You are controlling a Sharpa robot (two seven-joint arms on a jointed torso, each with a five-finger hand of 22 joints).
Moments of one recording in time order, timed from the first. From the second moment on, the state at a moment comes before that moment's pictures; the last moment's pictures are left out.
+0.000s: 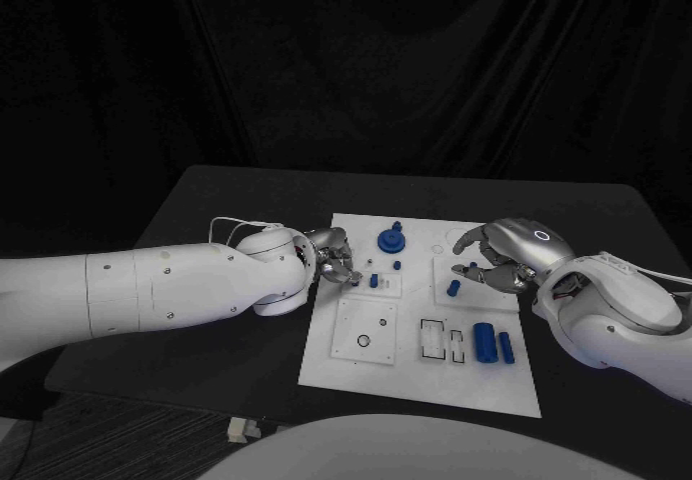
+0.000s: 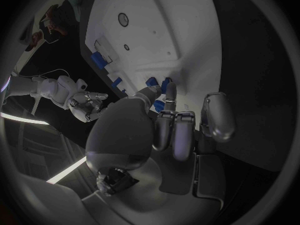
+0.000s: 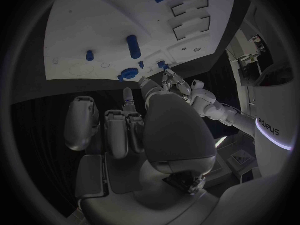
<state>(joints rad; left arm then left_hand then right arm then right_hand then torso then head) 1.19 -0.73 -0.21 1.58 -1.18 -0.24 -0.49 1.32 -0.09 0.31 0.06 0.46 1.04 0.05 0.38 0.61 1.47 -0.04 1.45 1.31 1.47 -0.09 1.53 1.31 0.08 1.43 0.02 1.14 1.31 1.18 -0.99 -0.21 1.77 -1.69 -0.48 -0.30 1.38 -0.09 0.17 0.22 0.24 0.86 0.11 0.28 0.22 1.47 0.01 1.57 1.31 1.47 -0.06 1.51 1.31 0.06 1.44 0.06 1.27 1.31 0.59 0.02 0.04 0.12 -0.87</state>
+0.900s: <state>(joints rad) 1.19 -0.73 -0.21 1.59 -1.18 -0.22 -0.52 1.29 -0.12 0.33 0.07 0.60 1.03 0.05 0.44 0.66 1.47 -0.04 1.45 1.31 1.47 -0.09 1.53 1.31 0.08 1.43 0.02 1.16 1.31 1.18 -0.99 -0.21 1.77 -1.69 -0.48 -0.30 1.39 -0.09 0.18 0.22 0.25 0.86 0.10 0.28 0.22 1.47 0.01 1.57 1.31 1.47 -0.06 1.51 1.31 0.06 1.44 0.06 1.27 1.31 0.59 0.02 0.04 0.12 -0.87</state>
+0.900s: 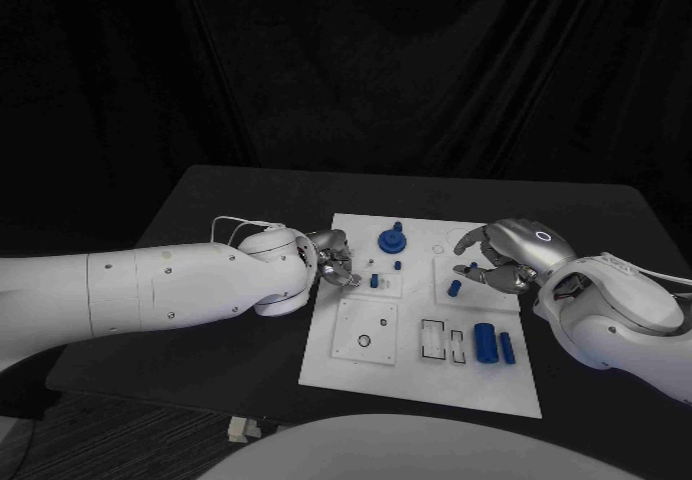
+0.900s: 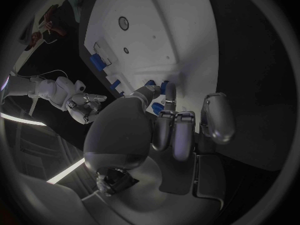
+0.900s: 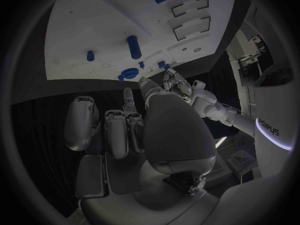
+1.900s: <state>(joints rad) 1.20 -0.72 -0.21 1.57 -1.18 -0.21 -0.53 1.19 -0.08 0.39 0.06 0.29 1.00 0.02 0.44 0.65 1.47 -0.05 1.45 1.31 1.47 -0.09 1.53 1.31 0.08 1.43 0.02 1.14 1.31 1.18 -1.00 -0.21 1.77 -1.69 -0.48 -0.30 1.39 -0.10 0.18 0.22 0.26 0.86 0.10 0.28 0.22 1.47 0.01 1.57 1.31 1.47 -0.06 1.51 1.31 0.06 1.44 0.06 1.26 1.31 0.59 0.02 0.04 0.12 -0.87</state>
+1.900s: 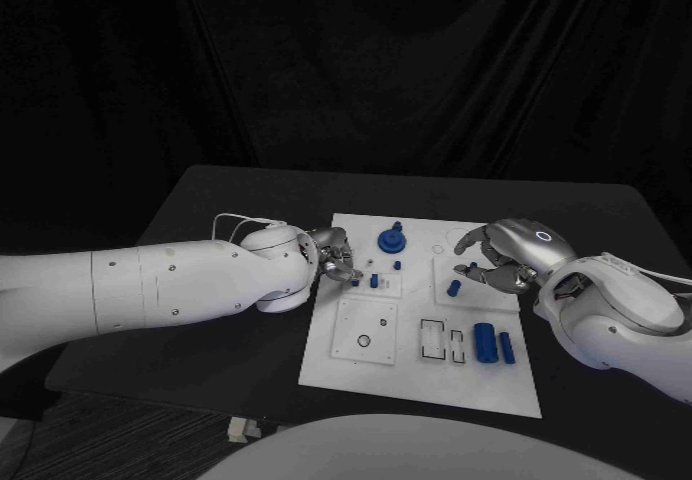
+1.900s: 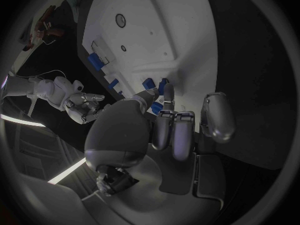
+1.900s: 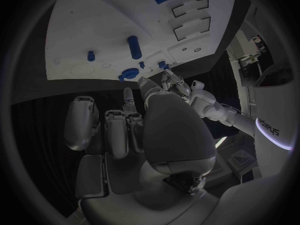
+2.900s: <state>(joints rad) 1.19 -0.71 -0.21 1.57 -1.18 -0.16 -0.53 1.14 -0.07 0.28 0.15 0.16 1.00 0.02 0.46 0.68 1.47 -0.05 1.44 1.31 1.47 -0.09 1.52 1.31 0.08 1.43 0.02 1.13 1.31 1.18 -1.00 -0.21 1.77 -1.69 -0.49 -0.30 1.39 -0.10 0.18 0.22 0.26 0.86 0.10 0.28 0.22 1.47 0.01 1.57 1.31 1.47 -0.06 1.51 1.31 0.06 1.44 0.06 1.26 1.31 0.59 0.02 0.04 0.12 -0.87</state>
